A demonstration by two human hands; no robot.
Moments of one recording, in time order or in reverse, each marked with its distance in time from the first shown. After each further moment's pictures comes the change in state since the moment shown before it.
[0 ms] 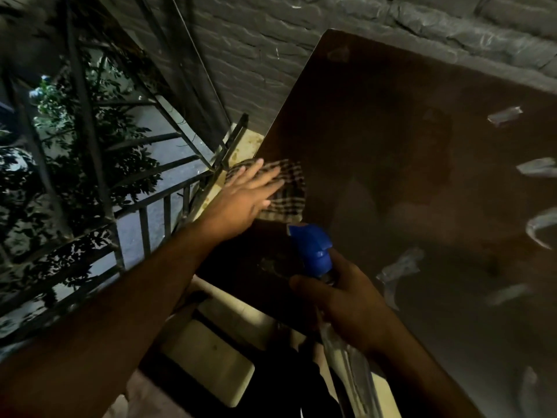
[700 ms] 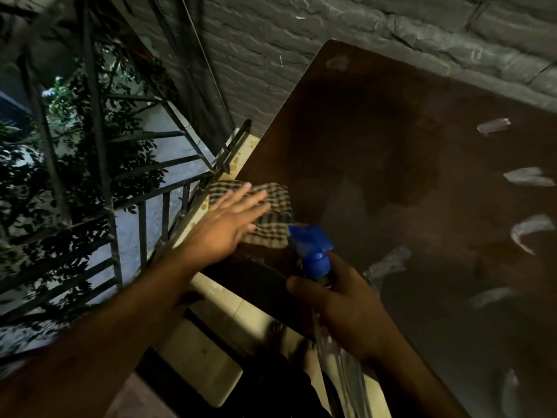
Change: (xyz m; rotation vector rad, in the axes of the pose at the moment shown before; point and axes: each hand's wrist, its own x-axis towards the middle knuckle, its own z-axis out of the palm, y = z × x) left_hand -0.053 0.018 0.020 -0.037 0.060 0.003; right_hand -0.022 0.008 -0.013 0.034 -0.048 -0.027
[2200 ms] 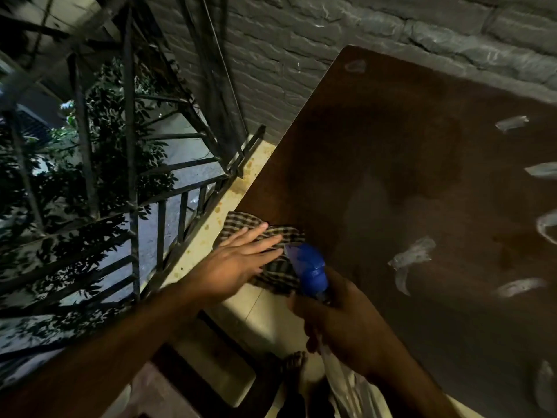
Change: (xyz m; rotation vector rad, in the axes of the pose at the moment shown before) left_hand -0.084 0.016 0.008 -0.032 -0.105 0.147; right_hand -0.014 0.026 0.049 -0.009 -0.076 0.049
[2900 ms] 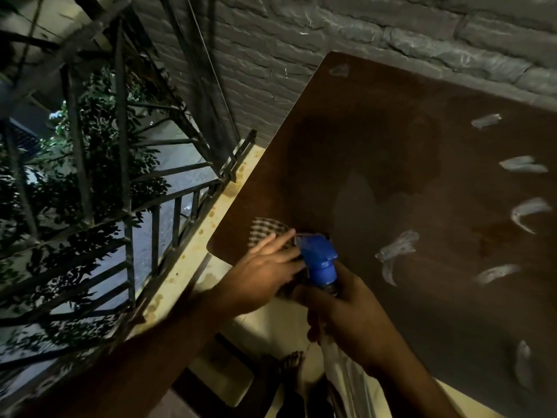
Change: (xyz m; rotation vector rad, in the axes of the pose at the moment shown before) left_hand 0.036 0.059 0.012 0.091 0.064 0.116; right_hand -0.019 -0.003 -0.011 0.181 0.023 -0.038
